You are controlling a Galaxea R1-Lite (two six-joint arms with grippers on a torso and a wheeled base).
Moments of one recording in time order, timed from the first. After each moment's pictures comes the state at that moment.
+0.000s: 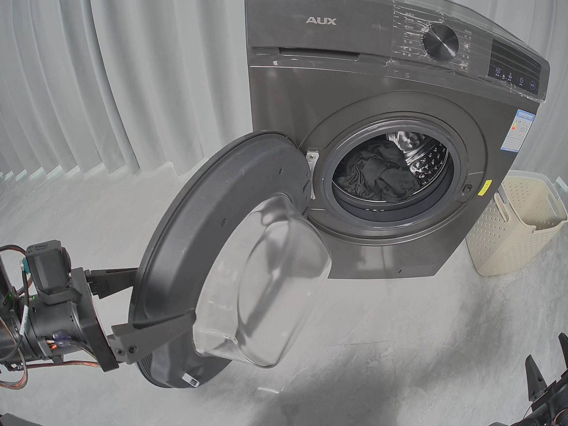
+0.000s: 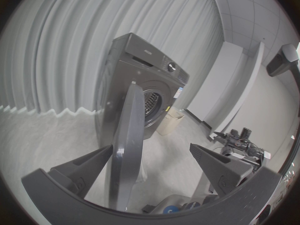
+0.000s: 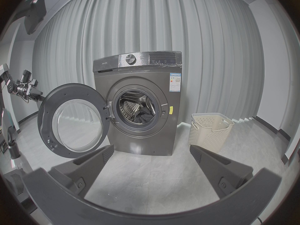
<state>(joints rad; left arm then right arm) -0.51 1.09 -0.43 -0.48 -0.33 -0.17 0.00 0.02 -0.02 0.00 0.01 0.00</state>
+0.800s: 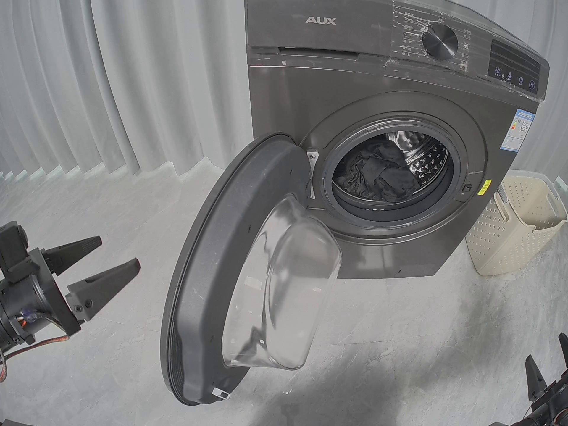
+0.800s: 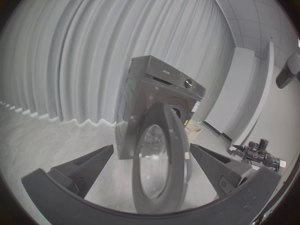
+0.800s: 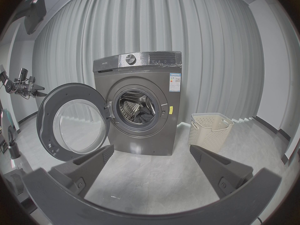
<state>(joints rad) -0.37 0.98 -0.43 -0.48 -0.22 -0.17 0.00 0.02 -0.02 0.00 0.01 0.00</state>
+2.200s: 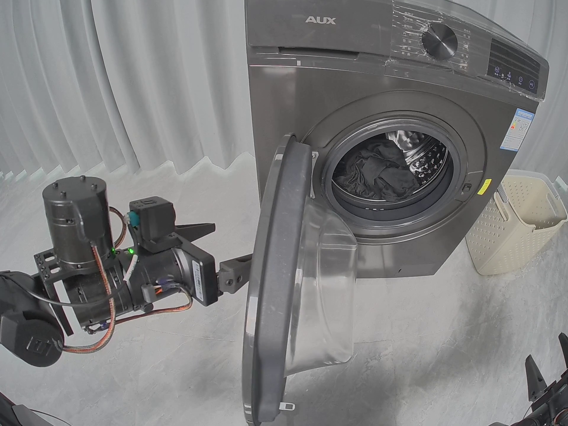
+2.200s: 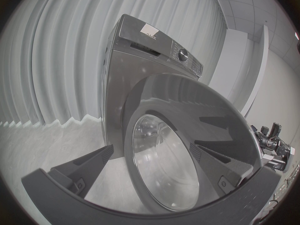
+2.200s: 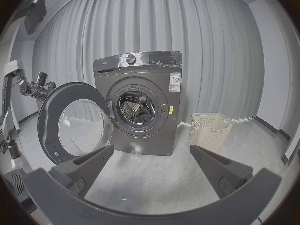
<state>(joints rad) -0.61 1.52 -0.64 -0.68 -0.12 -0.08 0.00 0.02 -0.02 0.00 0.01 -0.01</state>
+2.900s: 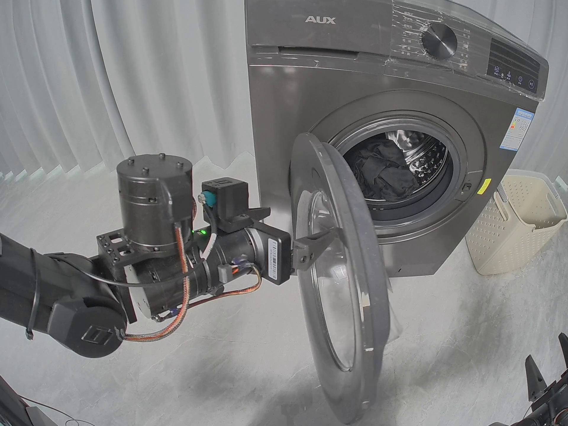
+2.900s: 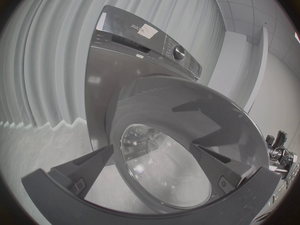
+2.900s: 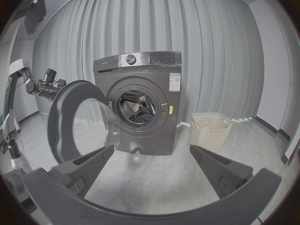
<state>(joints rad) -0.73 1.71 -0.86 -0.69 -0.01 -0.12 0.00 0.02 -0.02 0.00 0.01 -0.01</state>
